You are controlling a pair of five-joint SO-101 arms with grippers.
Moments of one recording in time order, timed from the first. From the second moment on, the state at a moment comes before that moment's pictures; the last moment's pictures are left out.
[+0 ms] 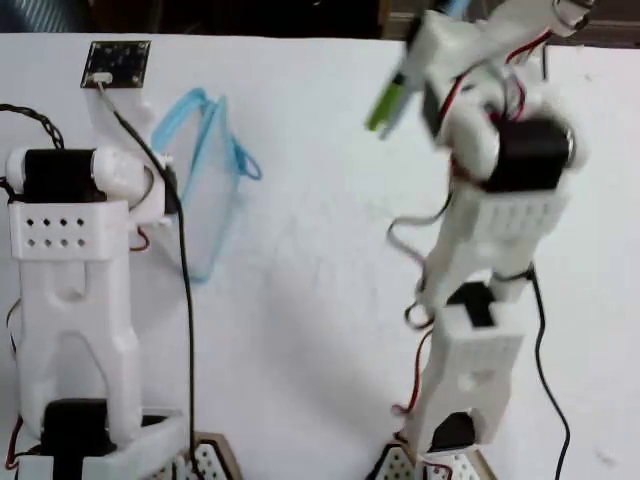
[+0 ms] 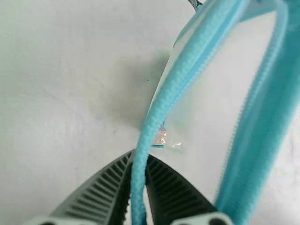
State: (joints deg) left arm -5.2 -9.9 -9.1 101.4 6.6; right arm -12.3 22.3 -93.5 100.1 -19.7
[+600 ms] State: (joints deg) left arm -5.2 -9.9 -9.1 101.4 6.6; right arm -36.0 26.4 -93.8 77.8 -16.1
